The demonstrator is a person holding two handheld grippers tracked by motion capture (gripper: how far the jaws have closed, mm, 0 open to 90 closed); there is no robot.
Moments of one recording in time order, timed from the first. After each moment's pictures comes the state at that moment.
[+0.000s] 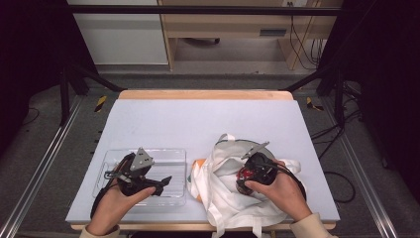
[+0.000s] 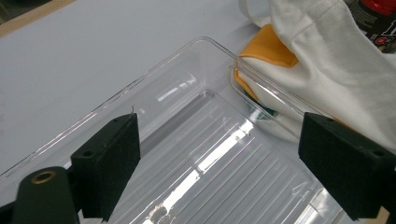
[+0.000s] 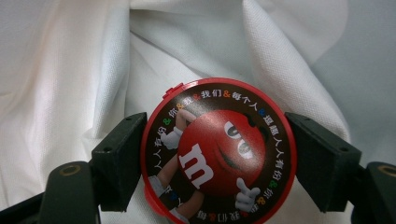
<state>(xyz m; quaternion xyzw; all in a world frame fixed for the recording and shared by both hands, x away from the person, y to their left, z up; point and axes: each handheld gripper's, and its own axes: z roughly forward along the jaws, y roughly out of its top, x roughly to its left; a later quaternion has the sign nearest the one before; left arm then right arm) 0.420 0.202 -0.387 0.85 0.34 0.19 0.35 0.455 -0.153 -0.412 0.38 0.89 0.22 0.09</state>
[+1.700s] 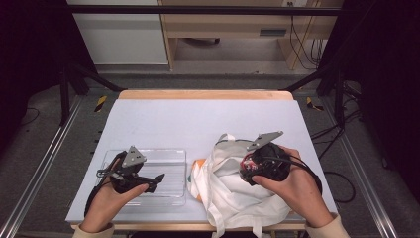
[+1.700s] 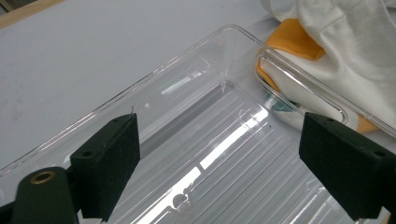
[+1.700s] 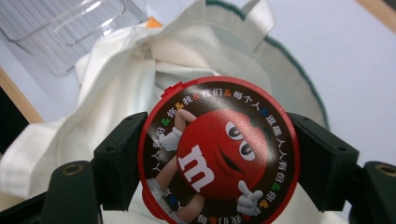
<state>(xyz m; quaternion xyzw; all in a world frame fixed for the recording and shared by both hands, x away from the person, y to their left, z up) 0.427 0.223 -0.390 0.84 0.37 0.19 0.35 0.427 -0.154 -0.323 0.34 0.89 0.26 0.17</state>
